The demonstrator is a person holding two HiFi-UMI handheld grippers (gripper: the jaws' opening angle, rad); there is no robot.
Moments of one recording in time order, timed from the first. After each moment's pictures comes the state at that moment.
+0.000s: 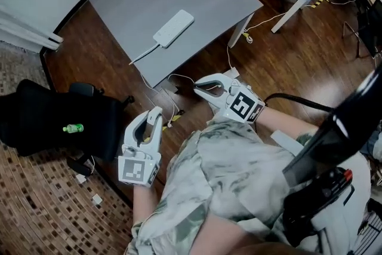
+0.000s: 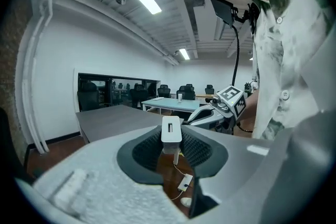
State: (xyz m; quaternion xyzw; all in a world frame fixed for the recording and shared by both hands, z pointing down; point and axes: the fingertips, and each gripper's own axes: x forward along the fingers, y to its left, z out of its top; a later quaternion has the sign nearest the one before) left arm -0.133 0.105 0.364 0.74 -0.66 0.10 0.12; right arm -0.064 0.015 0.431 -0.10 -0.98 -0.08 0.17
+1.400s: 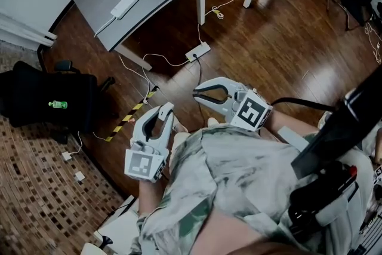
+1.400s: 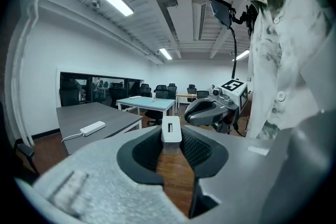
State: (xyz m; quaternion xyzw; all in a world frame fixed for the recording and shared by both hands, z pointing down) left arm 0.203 0.198 0.354 0.77 -0.61 0.10 0.12; right arm 0.258 0.155 0.370 -0.11 -0.98 -0.08 0.11
